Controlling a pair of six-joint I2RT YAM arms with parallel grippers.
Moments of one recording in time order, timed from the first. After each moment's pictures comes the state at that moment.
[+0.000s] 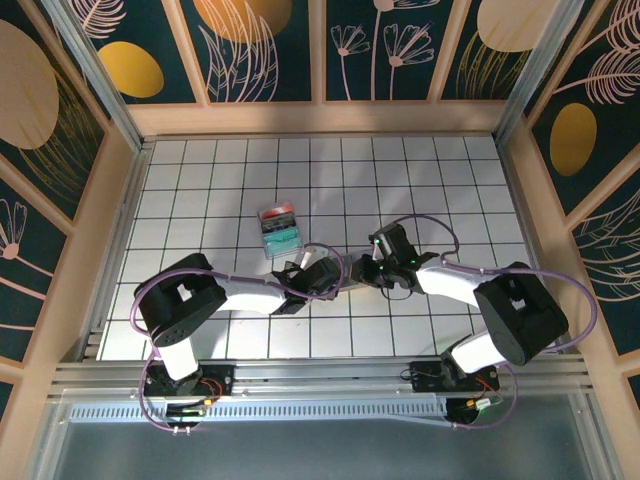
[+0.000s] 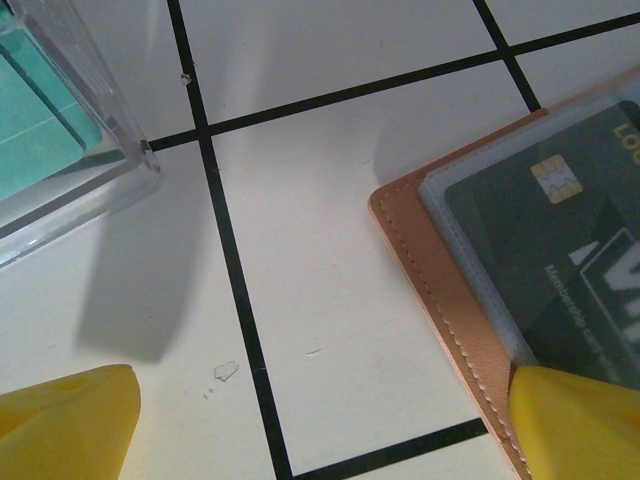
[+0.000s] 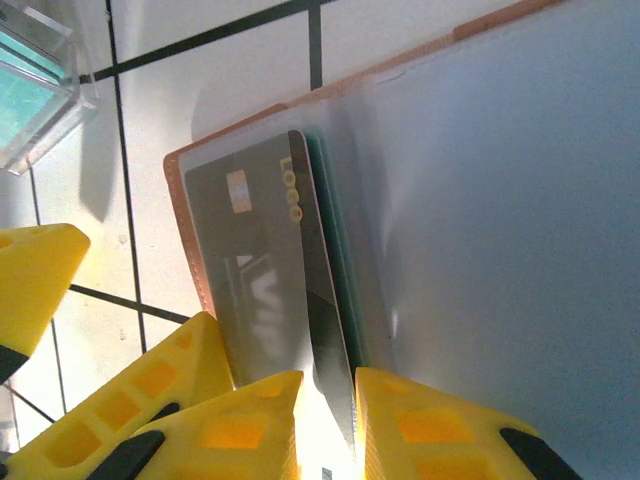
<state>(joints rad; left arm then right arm) -1.04 1.78 0.81 0.00 -0.48 -0.63 0.58 1.45 0.58 -0.07 -0.32 0.74</state>
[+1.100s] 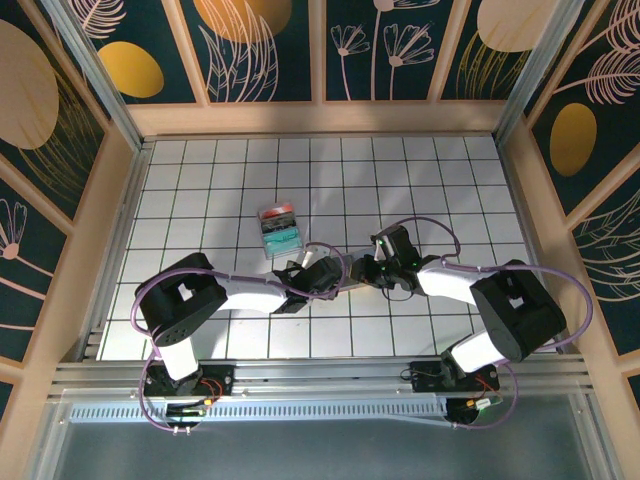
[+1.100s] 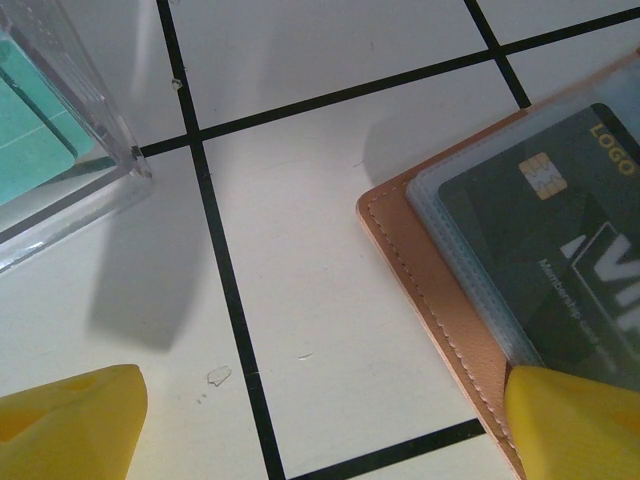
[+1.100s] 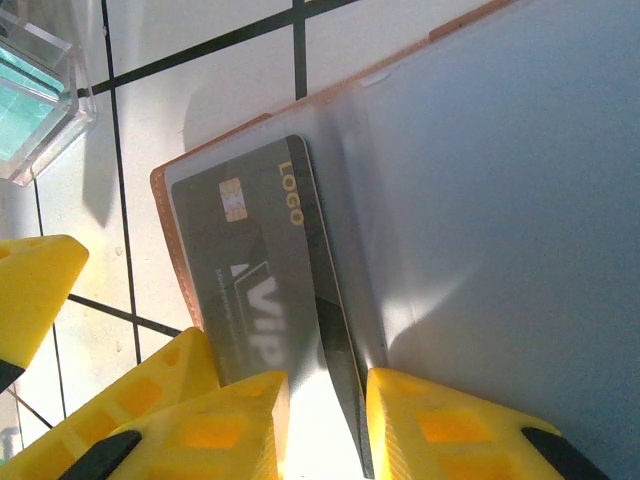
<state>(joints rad) -1.04 1.79 0.83 -0.02 -0.48 -0.62 0.56 1.48 0.55 0.01 -0.34 0.74</state>
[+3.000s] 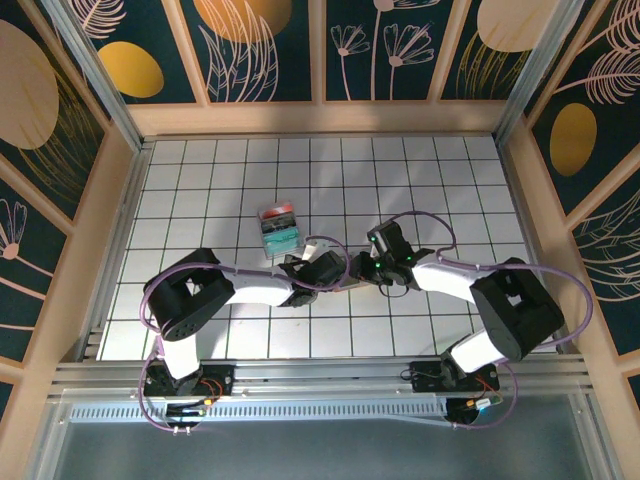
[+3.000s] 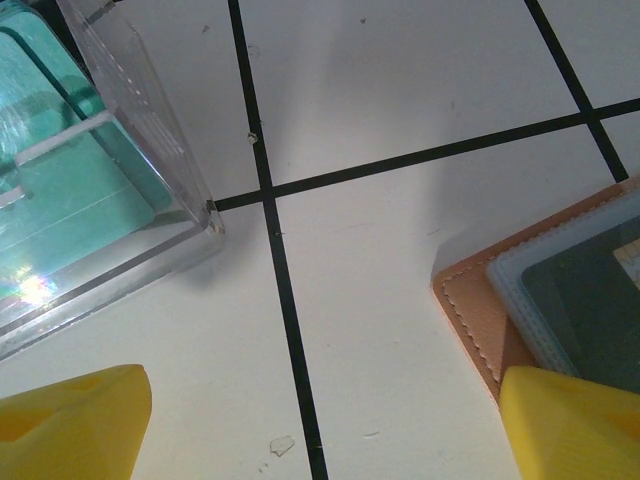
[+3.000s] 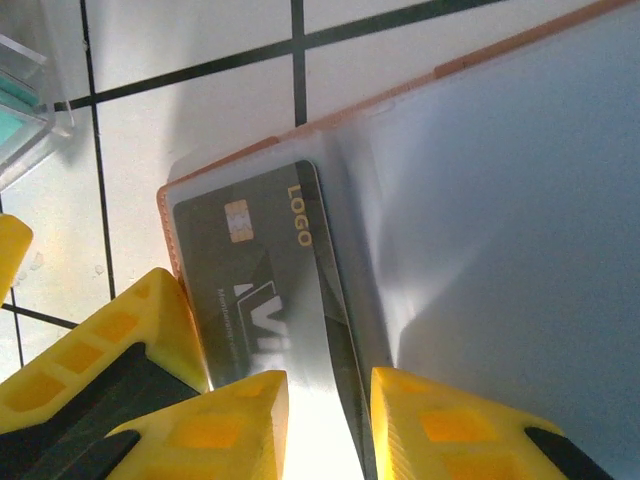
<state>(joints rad) -1.01 1.84 0.91 -0.09 -0.58 -0.63 0.60 1.49 0.63 -0.10 -0.24 0.73</state>
